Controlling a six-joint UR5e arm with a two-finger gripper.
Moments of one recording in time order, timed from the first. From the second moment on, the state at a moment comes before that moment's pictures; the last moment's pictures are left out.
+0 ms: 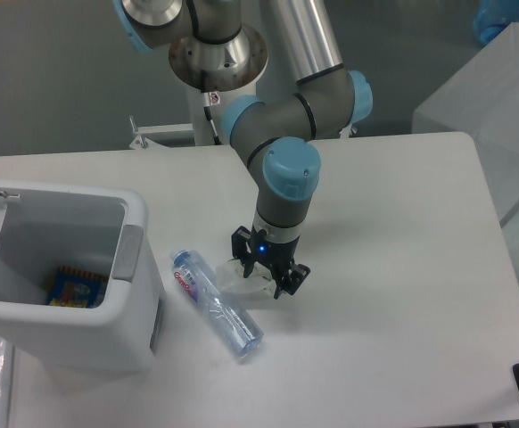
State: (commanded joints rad) arm 2.46 -1.95 -1.83 -0.81 1.38 1.07
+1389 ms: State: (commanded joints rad) arm 2.50 -1.72 -1.50 -0.82 0.93 0.29
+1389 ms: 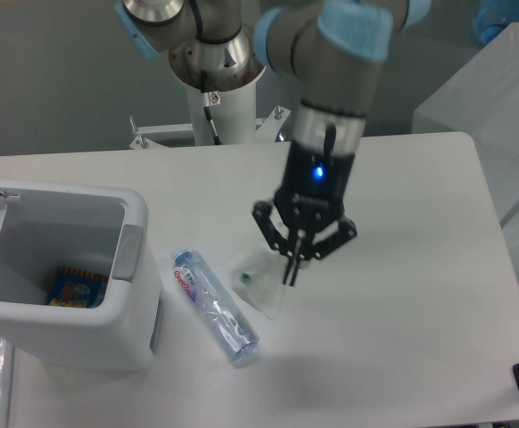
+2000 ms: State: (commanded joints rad) arm 2.30 -1.63 -1.54 -0.82 1.00 0.46
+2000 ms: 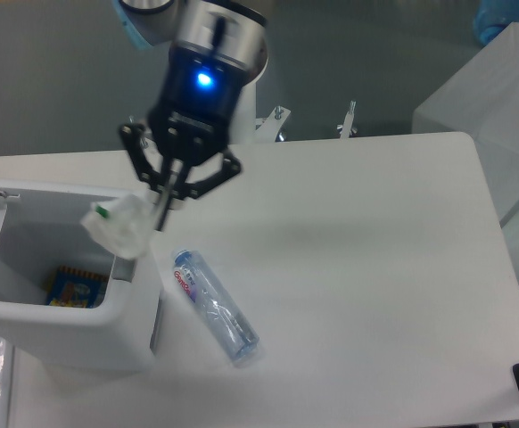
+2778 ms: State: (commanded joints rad) arm 2.16 -1.70 -1.56 -0.82 1.08 0.63
